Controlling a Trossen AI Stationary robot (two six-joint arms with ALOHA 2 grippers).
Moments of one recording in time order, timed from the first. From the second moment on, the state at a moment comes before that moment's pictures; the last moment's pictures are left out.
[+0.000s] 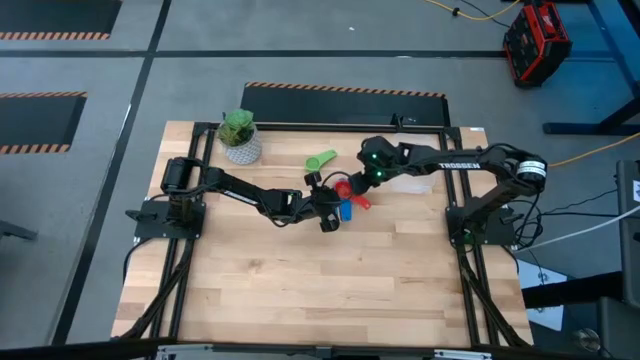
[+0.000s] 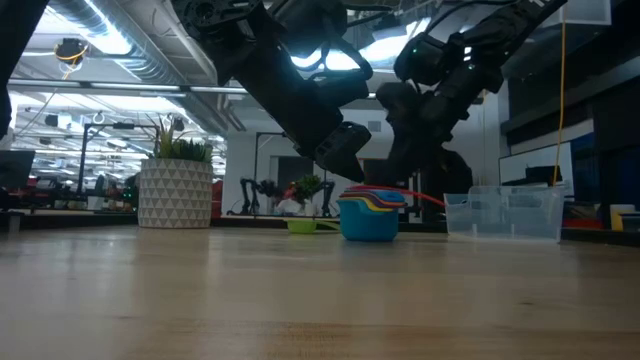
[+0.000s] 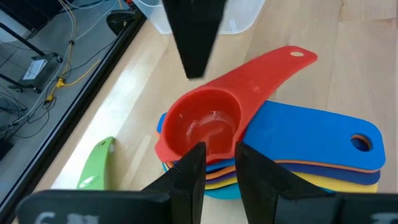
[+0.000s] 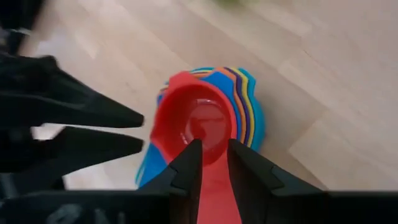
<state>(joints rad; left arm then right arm) -0.04 1.91 1.12 0.14 -0.59 0.03 -0.38 1.53 0.89 -0.28 -0.24 0.65</state>
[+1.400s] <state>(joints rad) -0.04 1.91 1.12 0.15 -0.58 0.05 -0.39 1.20 0.89 -0.68 0.03 0.10</state>
